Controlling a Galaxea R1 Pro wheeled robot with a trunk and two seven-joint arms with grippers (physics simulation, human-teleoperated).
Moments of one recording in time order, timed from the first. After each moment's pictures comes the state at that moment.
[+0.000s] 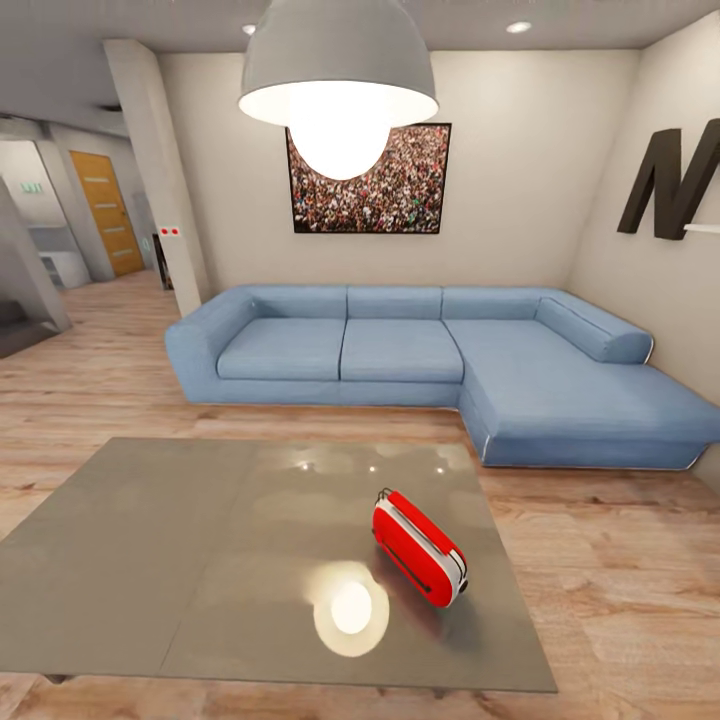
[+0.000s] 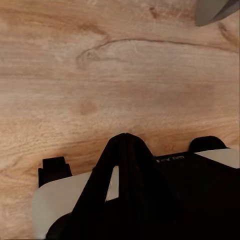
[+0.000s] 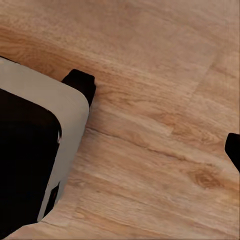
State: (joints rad) left arm -0.42 0.18 -0.02 -0.03 0.11 0.10 -0.56; right arm -0.42 -0.29 -0.18 0.03 0.59 0.11 0.45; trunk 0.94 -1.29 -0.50
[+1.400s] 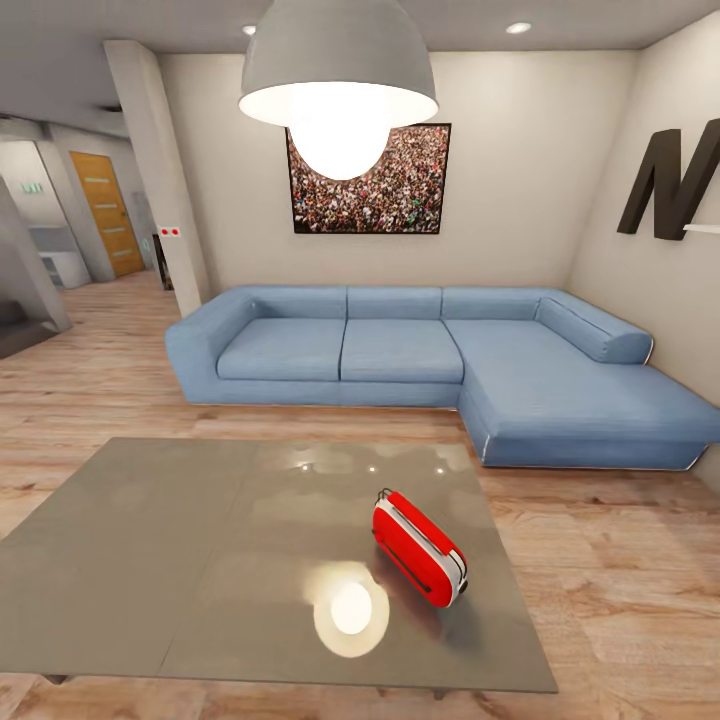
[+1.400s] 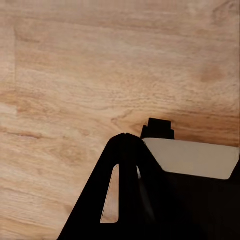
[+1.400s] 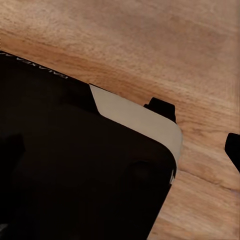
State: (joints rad) left arm -0.34 0.01 -0.02 -0.01 0.10 0.05 0.22; right arm -0.26 -0.01 -0.17 0.03 0.49 -0.06 0.18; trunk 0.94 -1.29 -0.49
